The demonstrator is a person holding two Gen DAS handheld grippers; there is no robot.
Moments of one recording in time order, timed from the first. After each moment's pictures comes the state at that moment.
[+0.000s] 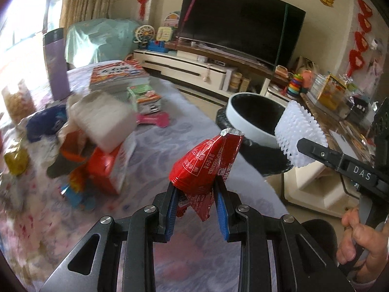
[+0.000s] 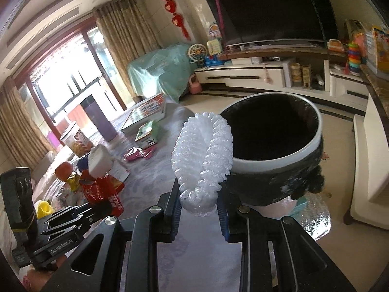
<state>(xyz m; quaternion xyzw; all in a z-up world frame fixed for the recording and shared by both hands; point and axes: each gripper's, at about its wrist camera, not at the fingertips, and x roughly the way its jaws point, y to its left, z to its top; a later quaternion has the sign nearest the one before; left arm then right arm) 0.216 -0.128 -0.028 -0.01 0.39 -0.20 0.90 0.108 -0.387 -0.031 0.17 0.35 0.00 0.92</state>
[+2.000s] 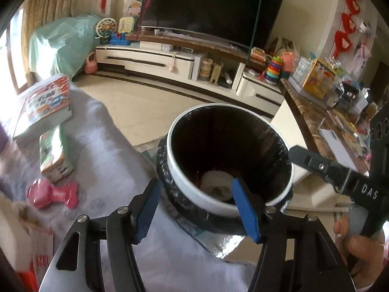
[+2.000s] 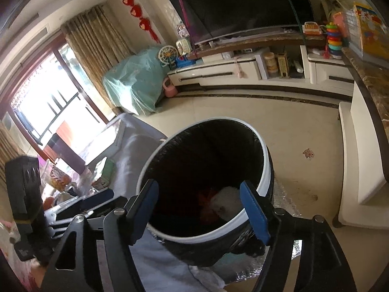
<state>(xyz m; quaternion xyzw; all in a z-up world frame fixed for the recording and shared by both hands) 0.353 -0.258 -0.027 0.01 0.42 -0.26 0.87 0.158 -0.502 -0.027 0.22 0.36 -0.04 0.90</state>
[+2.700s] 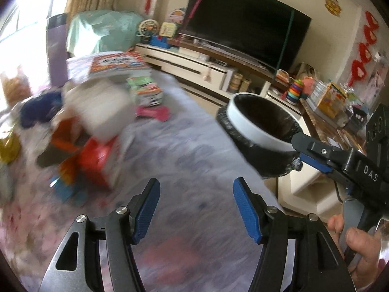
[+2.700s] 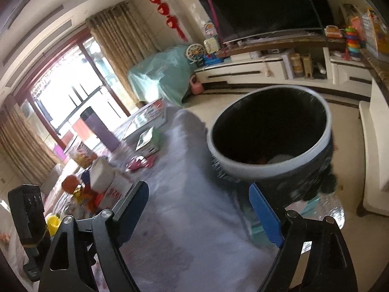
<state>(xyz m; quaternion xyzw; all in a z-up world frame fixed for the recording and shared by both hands) 0.199 -0.124 -0.049 -0.06 0.40 -0.19 0.90 0.123 -0.394 -0.040 0.22 0.35 0.02 0.91</state>
